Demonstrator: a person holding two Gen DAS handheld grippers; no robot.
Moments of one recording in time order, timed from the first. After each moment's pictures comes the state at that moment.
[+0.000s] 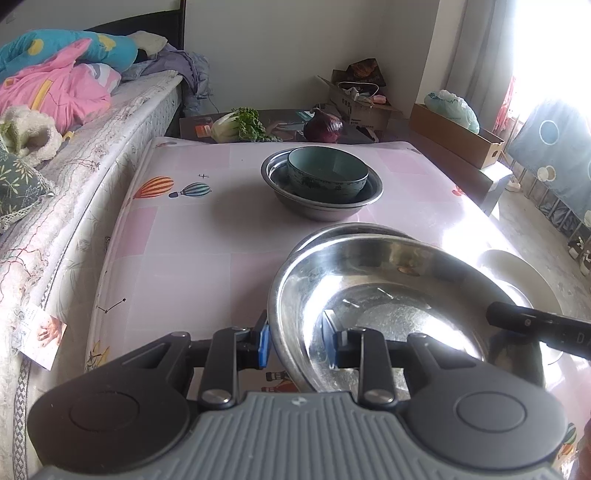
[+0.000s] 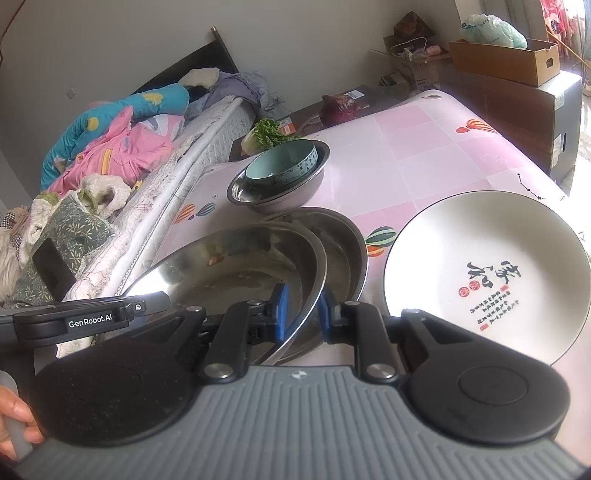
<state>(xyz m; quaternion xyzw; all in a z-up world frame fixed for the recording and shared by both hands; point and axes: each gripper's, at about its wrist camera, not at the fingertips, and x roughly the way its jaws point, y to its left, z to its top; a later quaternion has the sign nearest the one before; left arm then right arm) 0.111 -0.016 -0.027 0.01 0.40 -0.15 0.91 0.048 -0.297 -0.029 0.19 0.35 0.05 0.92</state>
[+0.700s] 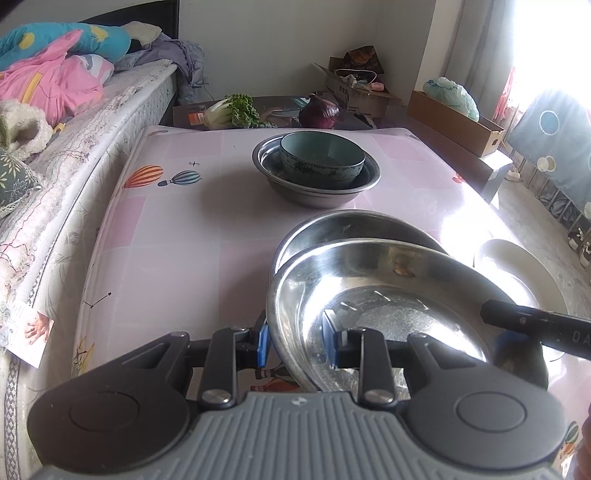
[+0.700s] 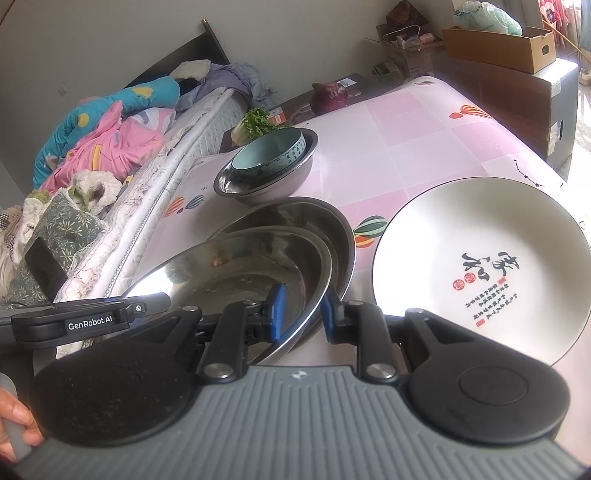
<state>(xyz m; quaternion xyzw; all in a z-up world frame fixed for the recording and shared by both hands) 0.120 -0.026 -0.036 0.02 0.42 -0.15 0.90 0.059 -0.301 -0.040 0.19 0.37 0.04 0.91</state>
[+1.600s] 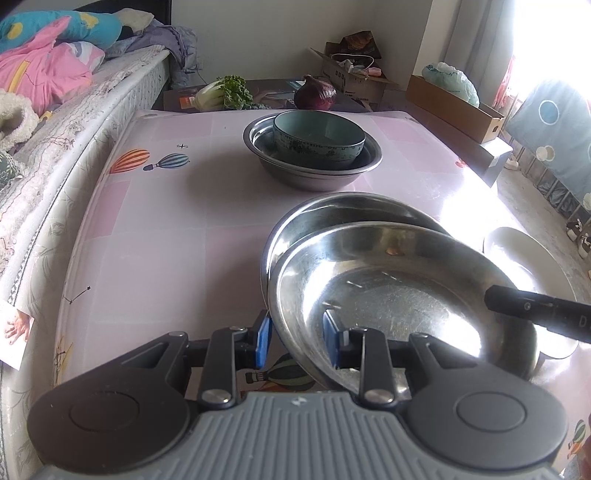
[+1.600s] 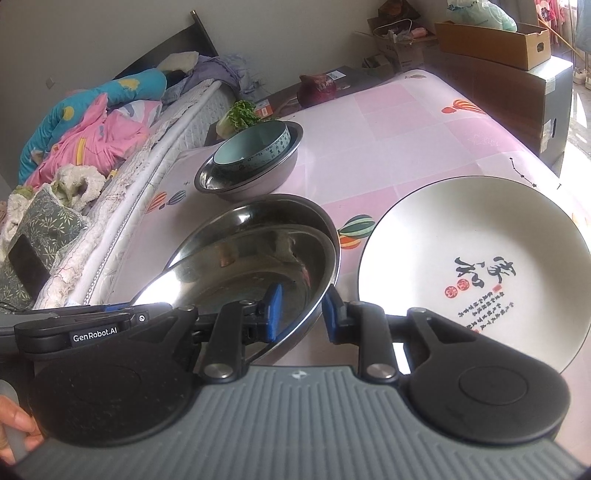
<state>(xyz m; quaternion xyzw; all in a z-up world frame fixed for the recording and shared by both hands) 0.134 -0.032 -0.056 0.02 0.44 -0.16 0.89 0.081 -0.299 -0.049 0.18 0.38 0.02 0.91</state>
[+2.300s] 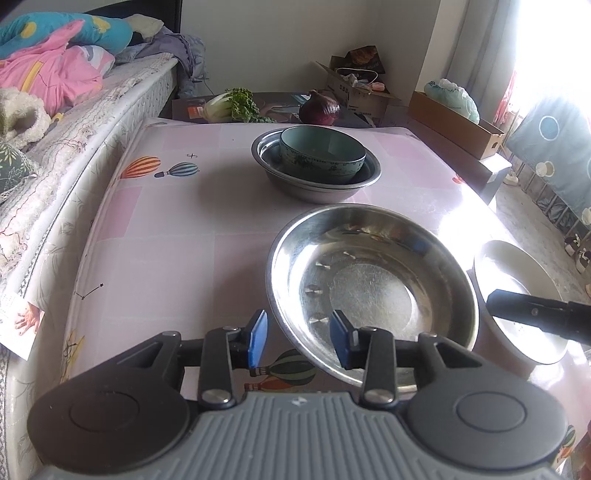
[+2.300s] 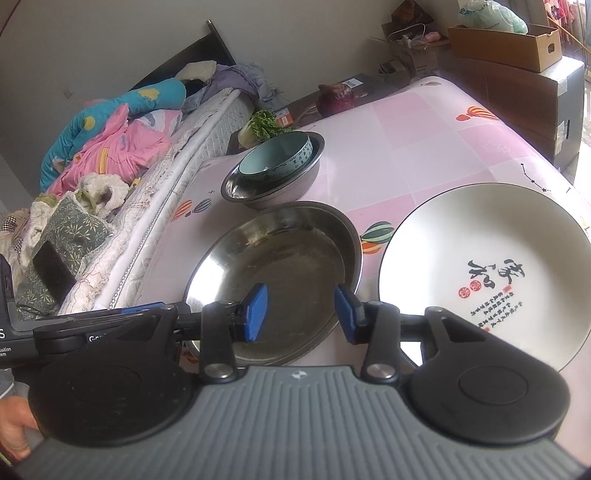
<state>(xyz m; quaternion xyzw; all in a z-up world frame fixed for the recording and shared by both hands) 0.119 -0.024 -0.043 0.00 0.42 -0.15 0.90 0.060 -0.303 -0.034 0.21 0.36 0.06 0.91</state>
